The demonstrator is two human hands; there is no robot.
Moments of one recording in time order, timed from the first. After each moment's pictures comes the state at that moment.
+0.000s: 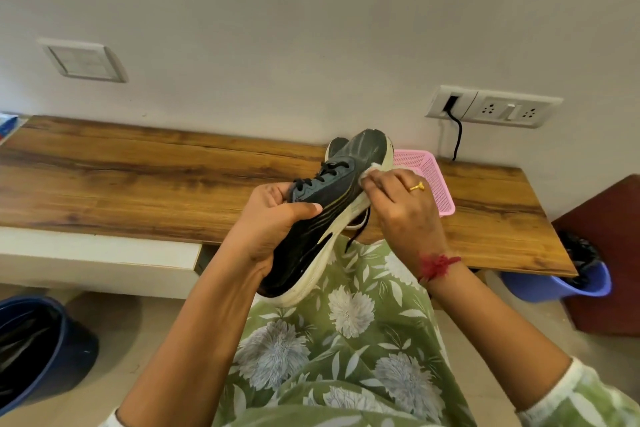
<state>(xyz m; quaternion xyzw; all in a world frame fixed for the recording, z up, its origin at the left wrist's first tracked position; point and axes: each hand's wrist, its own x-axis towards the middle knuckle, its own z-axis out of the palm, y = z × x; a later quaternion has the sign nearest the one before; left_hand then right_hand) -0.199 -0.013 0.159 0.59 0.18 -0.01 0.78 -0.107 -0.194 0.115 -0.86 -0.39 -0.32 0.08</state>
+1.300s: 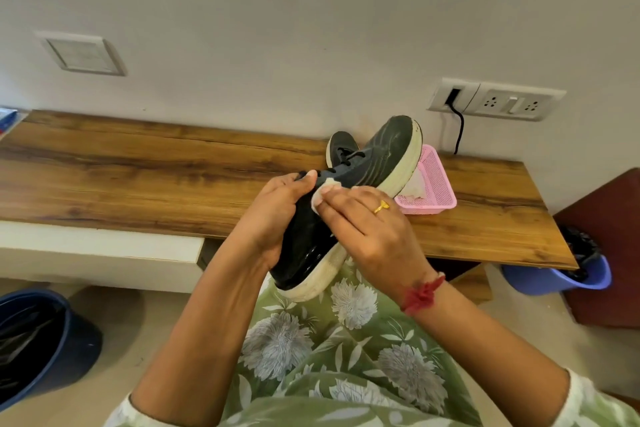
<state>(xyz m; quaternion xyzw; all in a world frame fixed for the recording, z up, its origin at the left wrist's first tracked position) -0.195 -0.018 0.160 0.53 0.19 -0.06 0.83 -0.161 -0.168 0.131 -0.78 -0.50 -0.35 0.14</state>
